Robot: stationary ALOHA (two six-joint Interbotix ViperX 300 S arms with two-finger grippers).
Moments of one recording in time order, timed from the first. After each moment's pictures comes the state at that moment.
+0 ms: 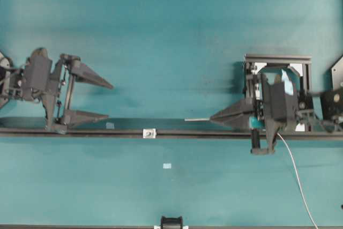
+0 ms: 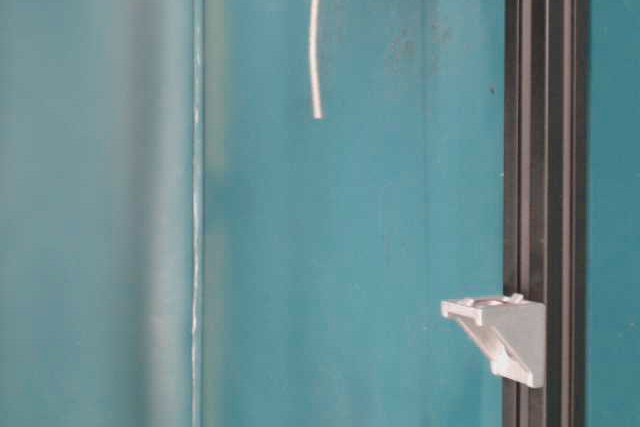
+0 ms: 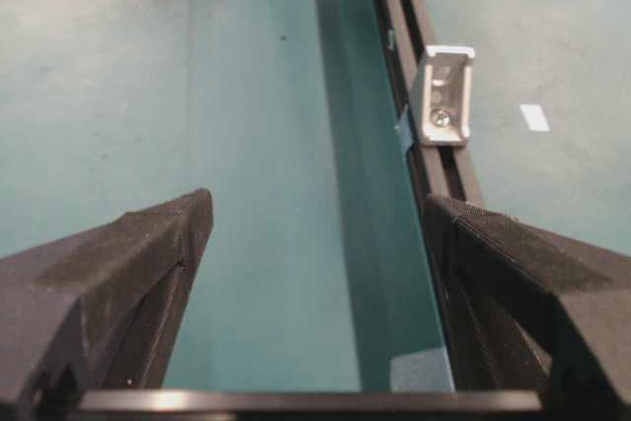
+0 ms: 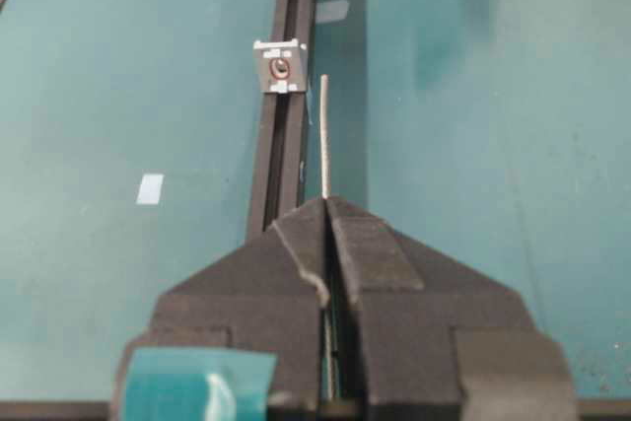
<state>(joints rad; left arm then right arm) -0.18 -0.04 1.28 -0.06 -0.98 -0.08 0.39 -0.06 1.06 0.50 -0.74 -0.01</state>
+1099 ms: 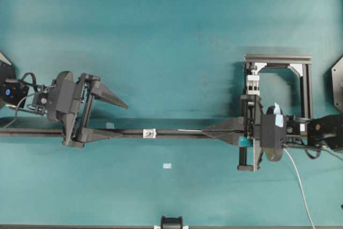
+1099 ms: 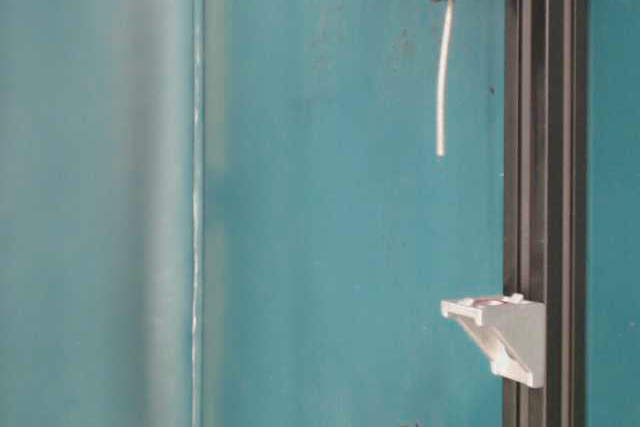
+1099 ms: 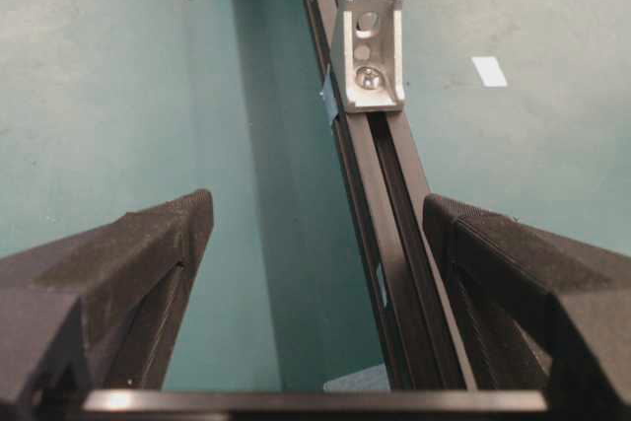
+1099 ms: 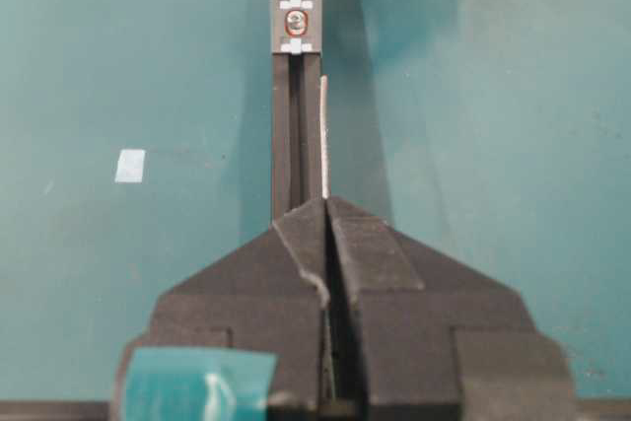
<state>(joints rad) -0.26 0.19 1.17 -0.06 -1.07 -0.07 0.54 0.21 0.98 0.70 -0.99 -0.10</state>
